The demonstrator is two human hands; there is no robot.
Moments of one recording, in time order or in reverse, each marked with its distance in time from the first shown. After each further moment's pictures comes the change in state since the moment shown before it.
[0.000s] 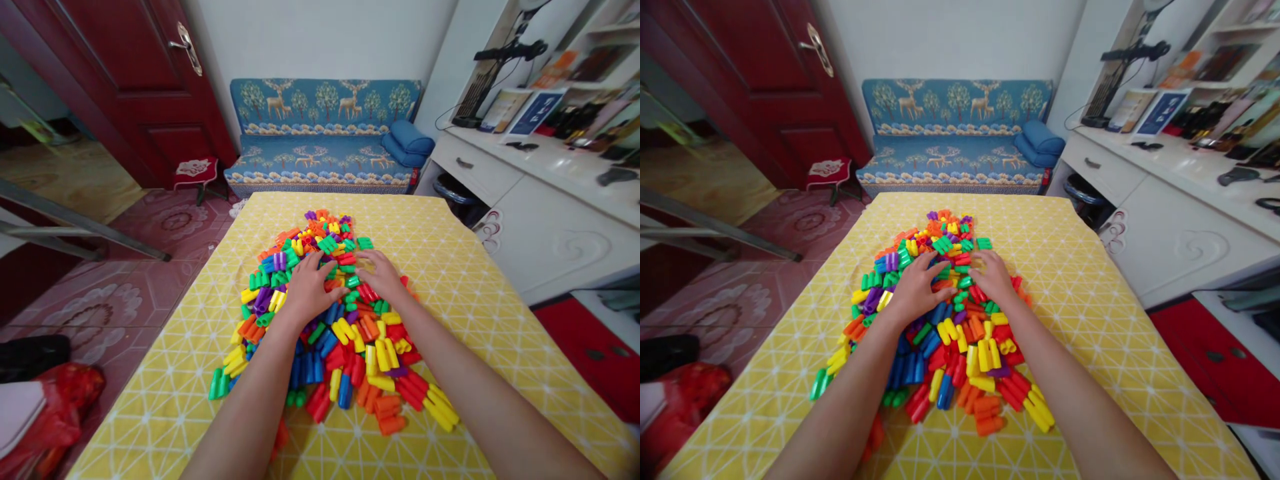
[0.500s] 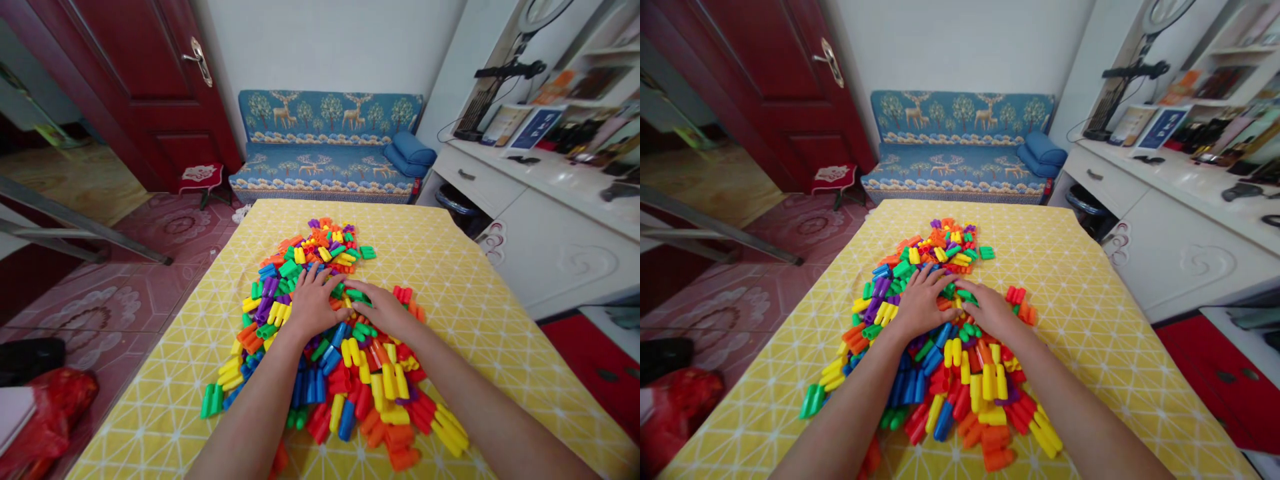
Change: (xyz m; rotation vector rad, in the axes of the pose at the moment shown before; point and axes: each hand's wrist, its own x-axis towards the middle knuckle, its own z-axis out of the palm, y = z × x) left_hand -0.007 -0.002 0.015 0.008 -0.028 0.007; right_hand -0.035 -0.033 -0.006 -0.121 -0.368 -0.132
